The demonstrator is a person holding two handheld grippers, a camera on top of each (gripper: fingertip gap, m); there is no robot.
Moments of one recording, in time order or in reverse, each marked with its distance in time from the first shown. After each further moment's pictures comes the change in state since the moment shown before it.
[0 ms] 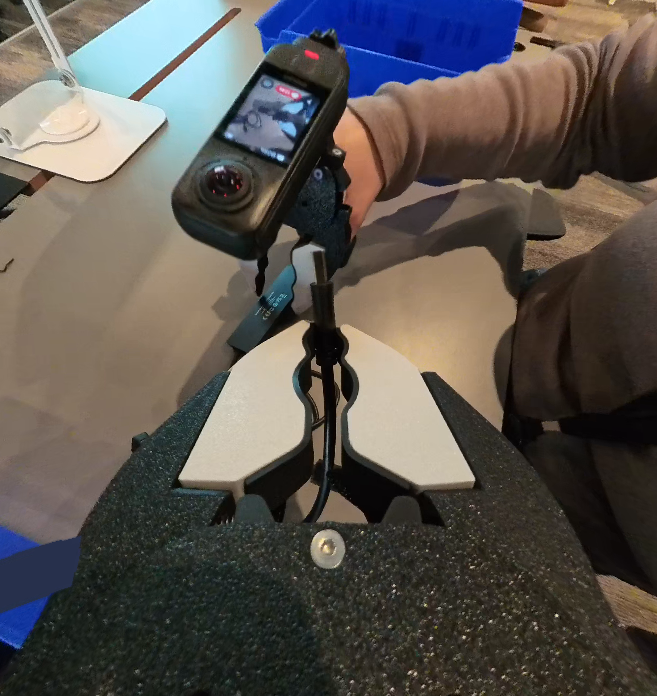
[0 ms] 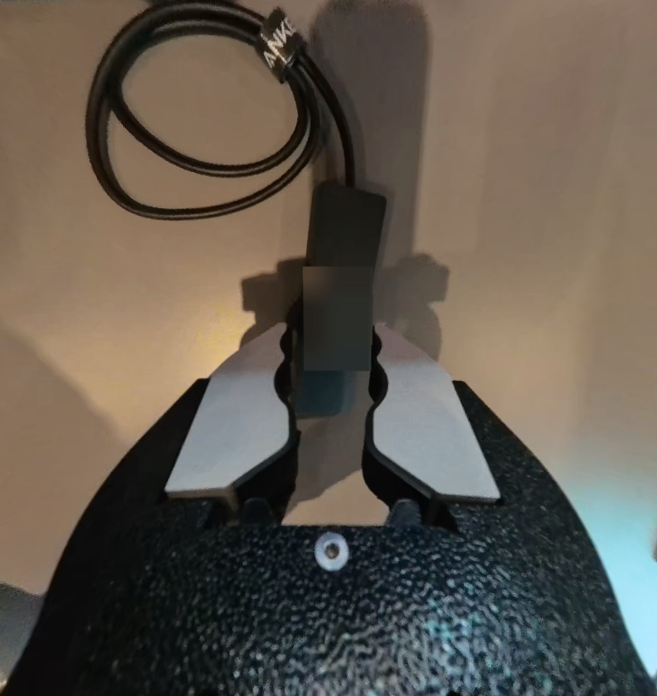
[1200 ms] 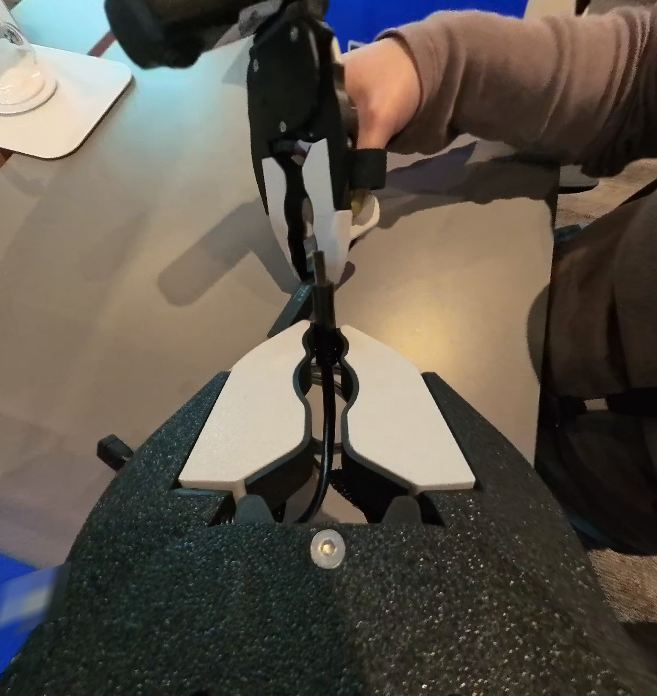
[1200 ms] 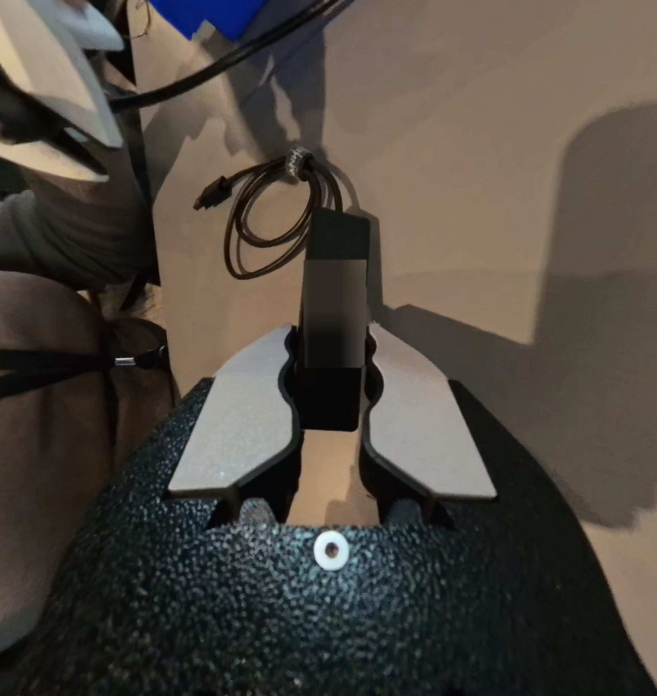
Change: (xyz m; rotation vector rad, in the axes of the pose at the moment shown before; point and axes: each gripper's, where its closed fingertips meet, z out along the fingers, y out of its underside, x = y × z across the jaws) left arm -0.007 0.020 0.026 -0.087 0.022 0.058; right arm -0.036 -0.002 -0.026 0.379 -0.560 0.495
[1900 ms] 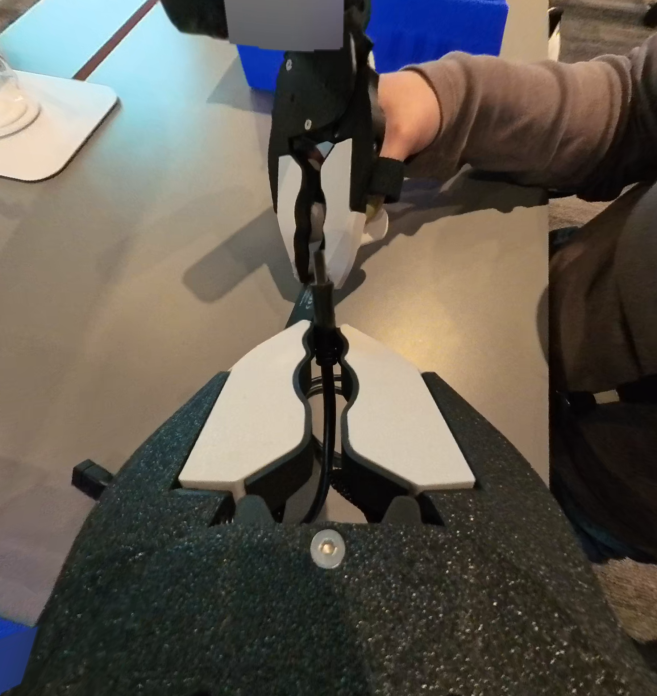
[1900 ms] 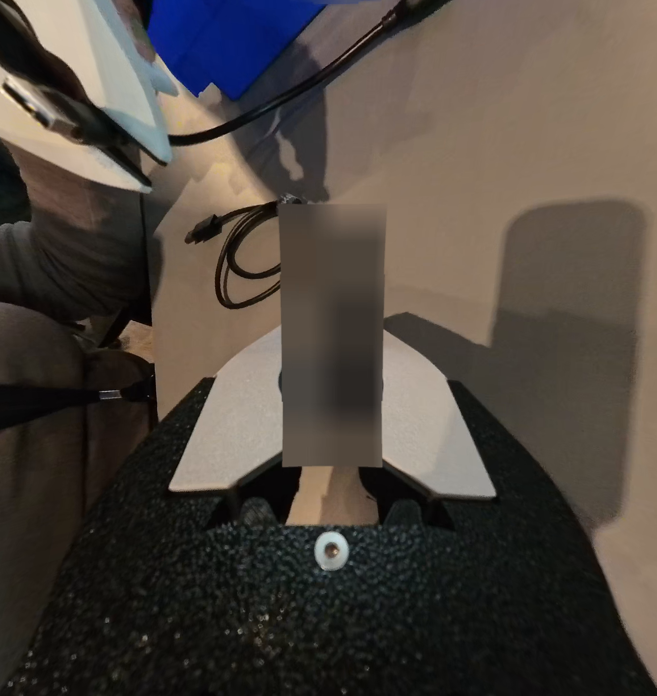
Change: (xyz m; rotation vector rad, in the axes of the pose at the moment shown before) left arm 0.000 -0.001 0.012 0.041 0.040 0.028; right arm -0.003 0.003 -0.006 0.183 0.080 -0.020
